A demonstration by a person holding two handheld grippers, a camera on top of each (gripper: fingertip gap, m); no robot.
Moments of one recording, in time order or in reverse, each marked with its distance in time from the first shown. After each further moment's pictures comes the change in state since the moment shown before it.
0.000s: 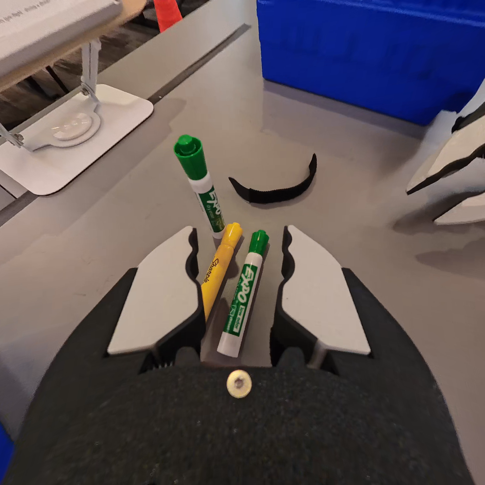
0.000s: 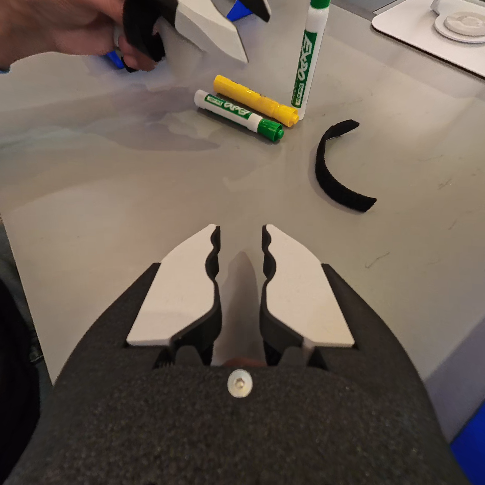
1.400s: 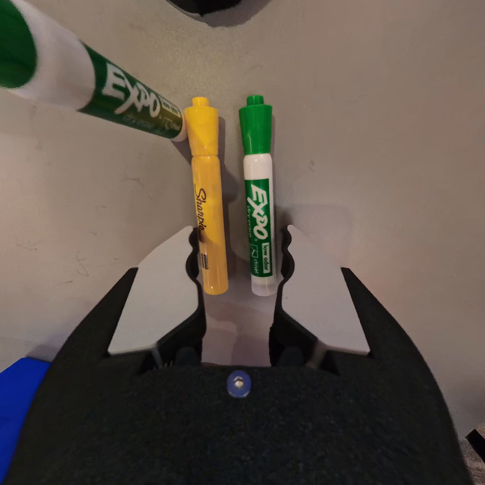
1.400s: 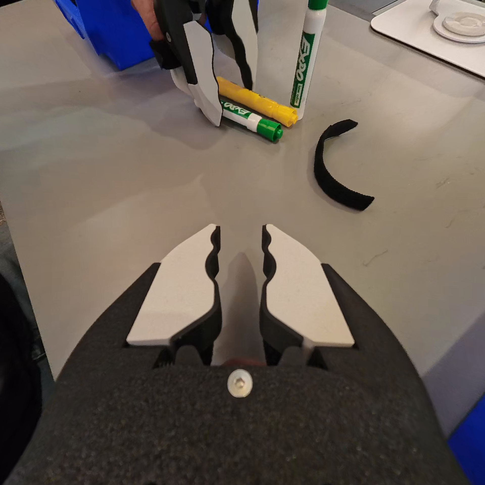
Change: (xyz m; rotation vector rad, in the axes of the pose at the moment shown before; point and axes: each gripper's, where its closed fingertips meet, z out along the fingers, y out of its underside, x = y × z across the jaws) left arm -0.013 0.088 0.008 -0.790 0.223 0.301; right arm 0.002 0.001 -0.002 0.004 -0.005 0.004
